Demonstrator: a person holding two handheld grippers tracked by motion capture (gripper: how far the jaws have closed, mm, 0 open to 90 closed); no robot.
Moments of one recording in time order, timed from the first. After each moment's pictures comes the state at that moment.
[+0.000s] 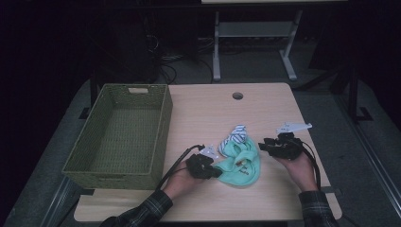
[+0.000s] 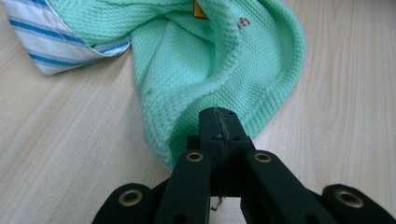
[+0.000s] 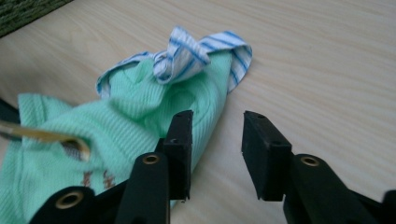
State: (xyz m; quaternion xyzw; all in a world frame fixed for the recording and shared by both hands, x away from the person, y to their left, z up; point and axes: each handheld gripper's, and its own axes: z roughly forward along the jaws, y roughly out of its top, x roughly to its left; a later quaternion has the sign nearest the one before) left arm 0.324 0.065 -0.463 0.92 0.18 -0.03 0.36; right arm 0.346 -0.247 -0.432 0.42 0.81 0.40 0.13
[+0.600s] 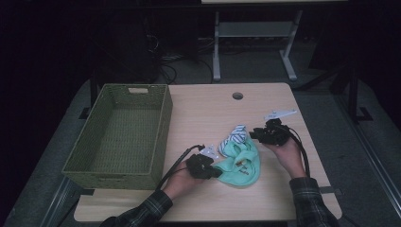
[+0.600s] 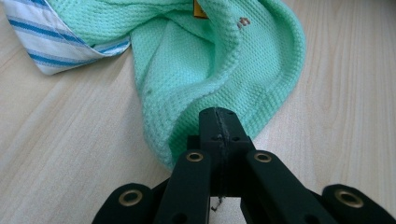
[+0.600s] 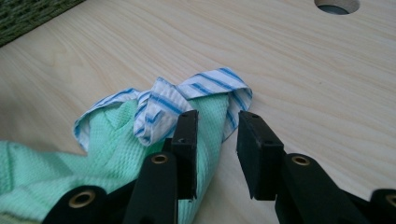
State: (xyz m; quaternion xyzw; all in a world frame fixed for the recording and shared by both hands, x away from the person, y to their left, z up) left arm 0.325 0.065 -0.463 0.92 0.18 -0.03 0.35; right arm 0.393 -0.222 -0.429 0.42 0.81 0.39 0.11
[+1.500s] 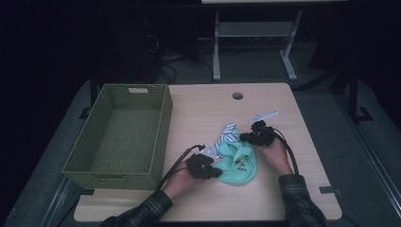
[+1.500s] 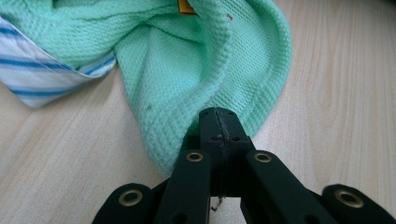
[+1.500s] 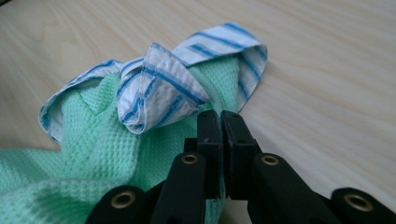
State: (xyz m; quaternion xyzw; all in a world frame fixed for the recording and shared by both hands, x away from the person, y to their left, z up) left arm 0.324 0.065 -0.462 0.92 0.18 -0.03 0.35; right arm 0.413 -0.190 -0.459 0.39 0.84 0.37 0.09
